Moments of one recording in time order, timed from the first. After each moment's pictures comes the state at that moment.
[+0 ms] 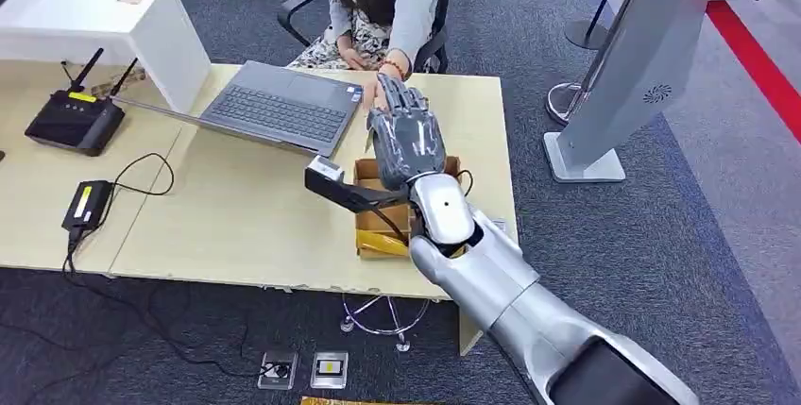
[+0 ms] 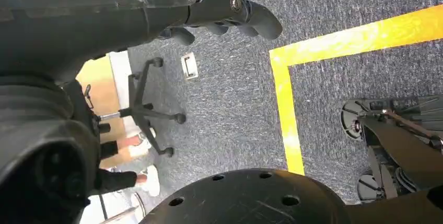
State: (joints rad) left arm -0.13 0.08 -1.35 -0.19 1.09 0.30 0.15; right arm -0.86 0.20 0.85 -0.79 1.04 -0.30 0.24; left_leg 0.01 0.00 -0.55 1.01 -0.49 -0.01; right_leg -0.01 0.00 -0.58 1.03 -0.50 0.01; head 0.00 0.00
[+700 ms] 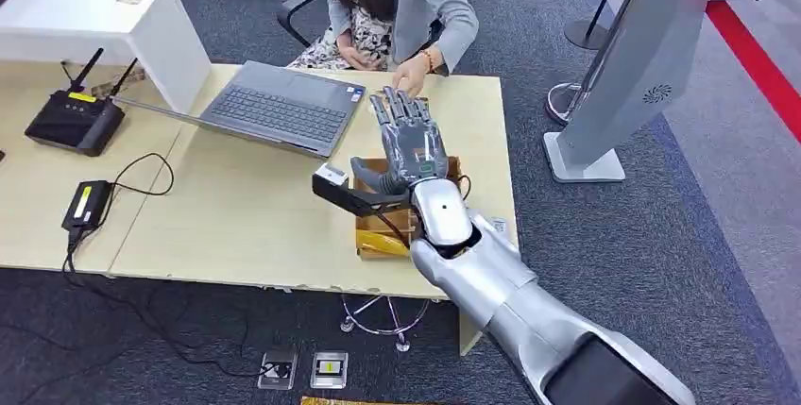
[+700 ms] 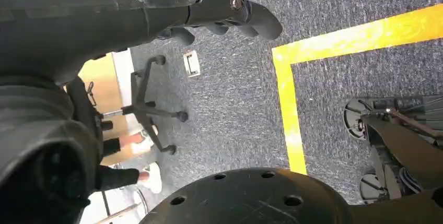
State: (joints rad) left arm -0.13 0.08 -1.35 -0.19 1.09 0.29 0.16; right arm -0.87 0.21 0.86 -0.69 1.05 -0.30 0.26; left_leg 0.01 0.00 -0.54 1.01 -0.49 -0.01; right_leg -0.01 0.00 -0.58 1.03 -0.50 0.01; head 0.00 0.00
